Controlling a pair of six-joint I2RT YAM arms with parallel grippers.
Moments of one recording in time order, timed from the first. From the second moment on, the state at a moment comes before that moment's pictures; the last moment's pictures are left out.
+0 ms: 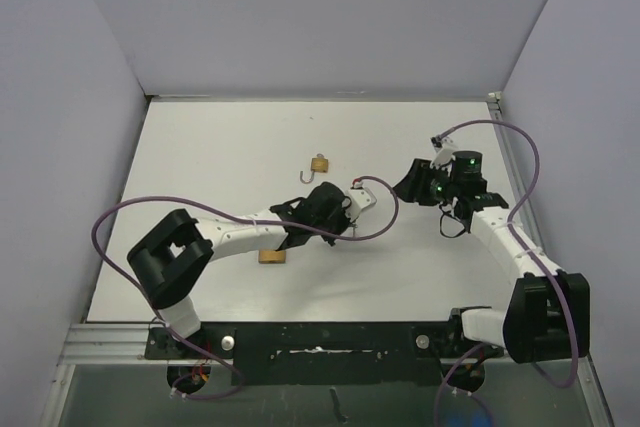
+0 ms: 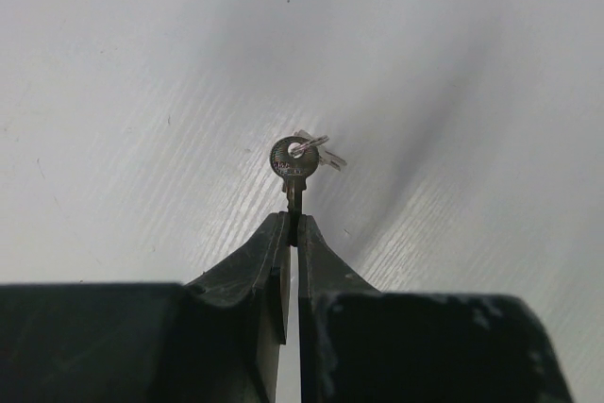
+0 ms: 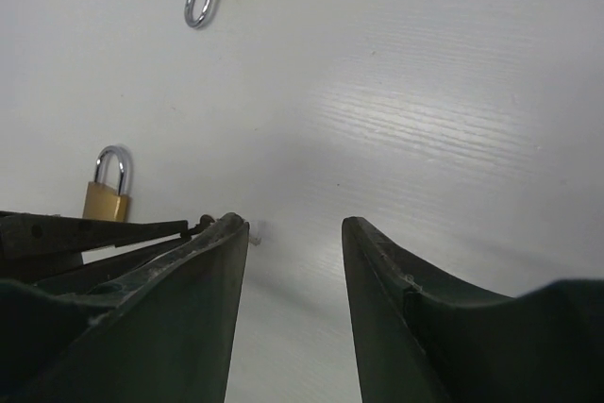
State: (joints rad) left arm -0.95 1.72 1.02 -0.03 0.00 0.07; right arm 0.09 1.22 0.77 -0.21 -0.44 0.28
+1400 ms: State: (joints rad) left arm -0.91 1.69 1.11 0.06 0.12 -0.02; right arm 0.14 1.40 0.58 0.42 -0.81 0.70
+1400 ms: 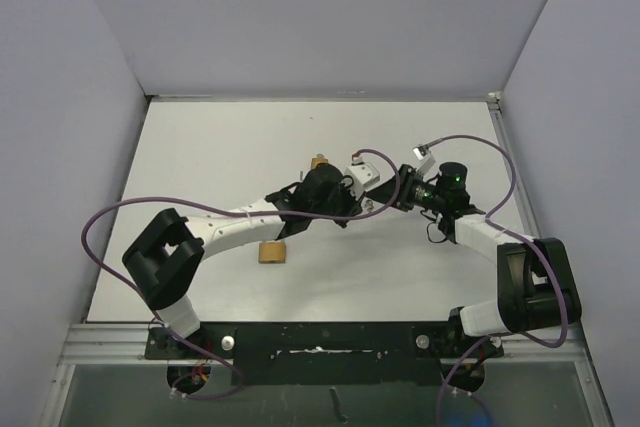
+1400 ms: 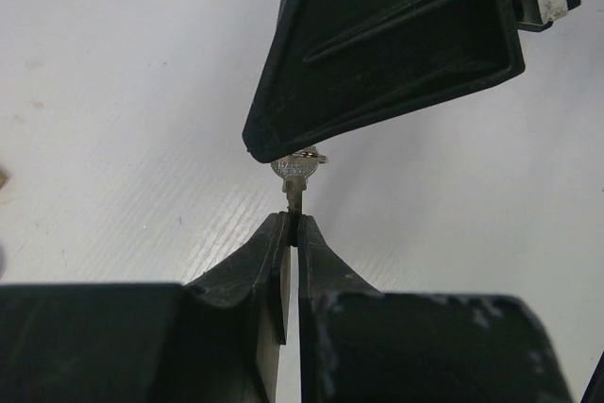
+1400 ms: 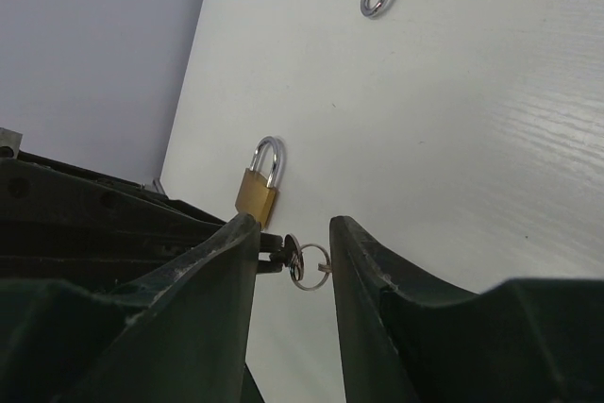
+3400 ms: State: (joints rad) left arm -0.89 1.70 1.11 0.10 0.12 -0.08; right arm 0.17 1.45 0.57 0.51 -0.82 0.75
